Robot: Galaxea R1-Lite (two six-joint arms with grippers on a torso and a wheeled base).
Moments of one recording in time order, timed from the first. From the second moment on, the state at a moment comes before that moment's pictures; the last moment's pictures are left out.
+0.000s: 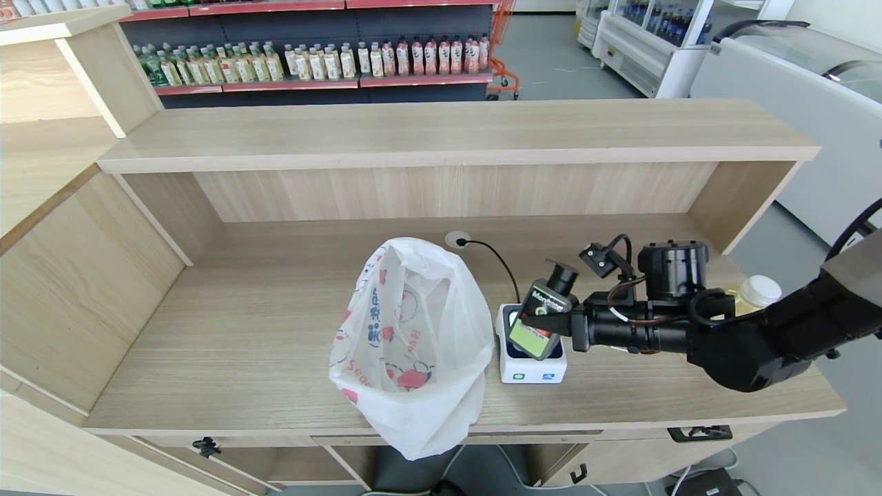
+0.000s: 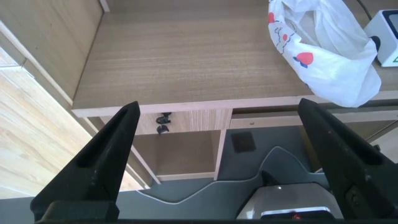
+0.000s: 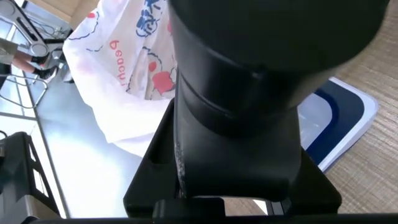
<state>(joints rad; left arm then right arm) -0.01 0.00 0.00 0.04 -0.05 0.04 0.29 2.02 -0.87 -0.75 0.69 0.05</state>
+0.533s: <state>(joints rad) -0.01 0.00 0.00 0.04 -0.05 0.03 0.29 2.03 -0.87 -0.75 0.68 0.01</state>
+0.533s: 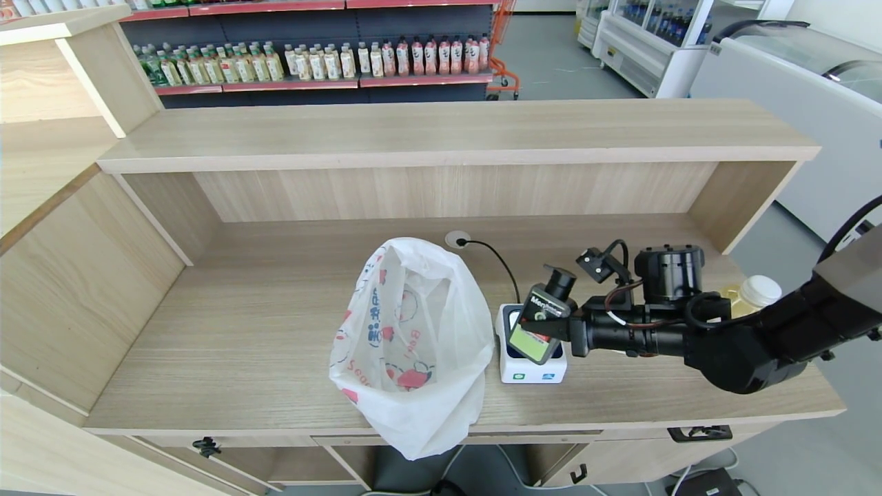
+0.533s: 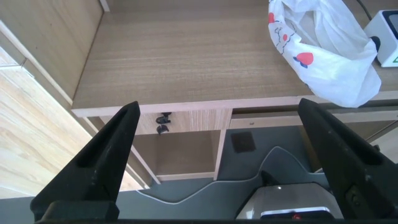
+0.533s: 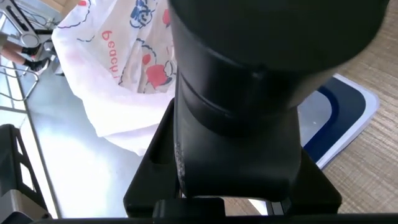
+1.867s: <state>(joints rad) -0.01 0.00 0.00 0.04 -0.05 0.03 0.32 2.07 -0.94 -0.75 0.63 0.04</state>
